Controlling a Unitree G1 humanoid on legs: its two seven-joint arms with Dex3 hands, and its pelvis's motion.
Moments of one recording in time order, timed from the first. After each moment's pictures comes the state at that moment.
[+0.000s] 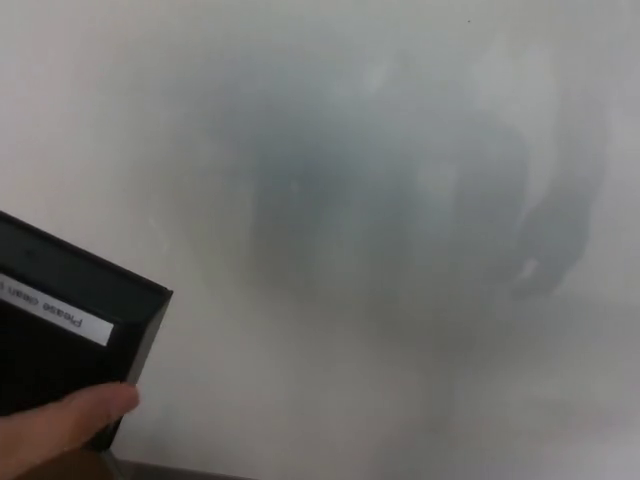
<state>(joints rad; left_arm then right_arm) 0.20 0.20 0.62 -0.23 -1.51 0.81 -0.96 0.03 -0.06 -0.48 1.02 0.50 -0.01 0.74</state>
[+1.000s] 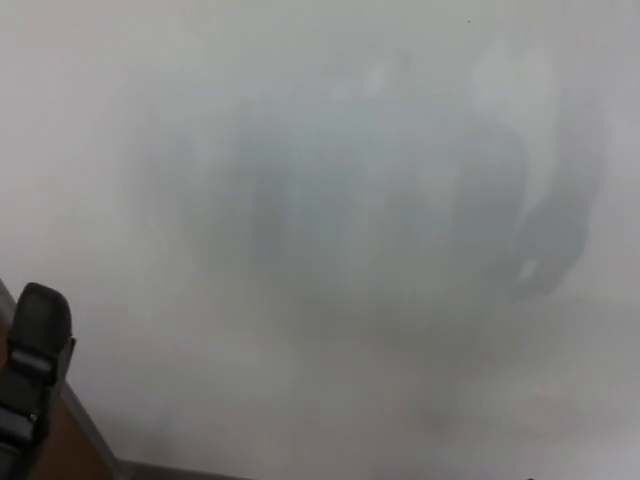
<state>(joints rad) 0.24 0.22 0.55 -0.19 -1.49 0.76 -0.95 0.02 -0.06 -0.48 1.03 0.50 -0.01 0.75</state>
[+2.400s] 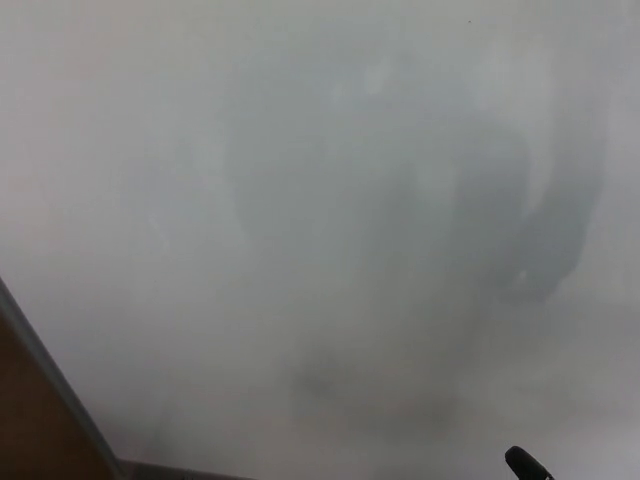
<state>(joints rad) 0.10 0.25 0.14 0.86 -0.80 0.23 -0.80 -0.05 -0.05 -0.46 1.03 0.49 -0.01 0.74</state>
